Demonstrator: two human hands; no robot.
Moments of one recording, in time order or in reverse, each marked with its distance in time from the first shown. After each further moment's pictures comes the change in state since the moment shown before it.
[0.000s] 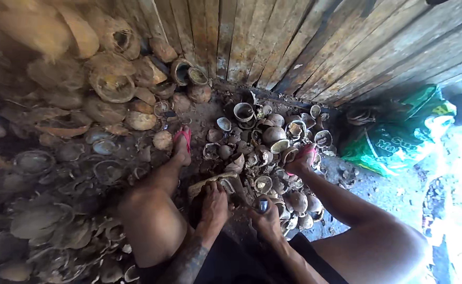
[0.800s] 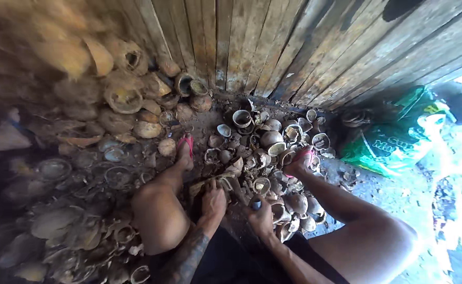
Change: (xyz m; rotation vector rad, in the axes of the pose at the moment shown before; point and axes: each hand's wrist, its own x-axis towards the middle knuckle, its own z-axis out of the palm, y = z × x) left_hand -0.002 0.004 0.007 0.032 0.154 -0.037; right_hand -0.001 0.008 0.002 -0.265 0.067 -0.037
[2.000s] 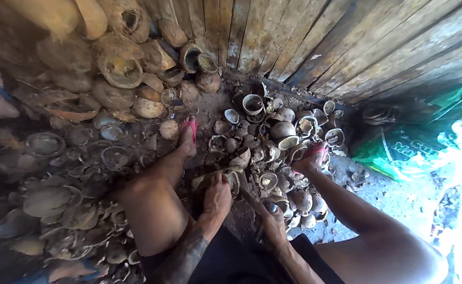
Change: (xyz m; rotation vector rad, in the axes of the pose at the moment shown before) left_hand 0.008 -0.002 -0.014 -0.039 -0.065 0.030; right_hand -0.004 -0.007 0.002 0.545 0.004 0.393
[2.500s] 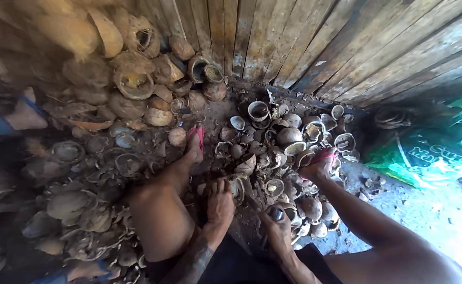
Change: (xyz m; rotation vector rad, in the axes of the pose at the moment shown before) left_hand -0.003 -0.008 0.028 0.000 0.307 0.024; right_hand 0.003 0.008 -0.003 0.021 0.025 -0.130
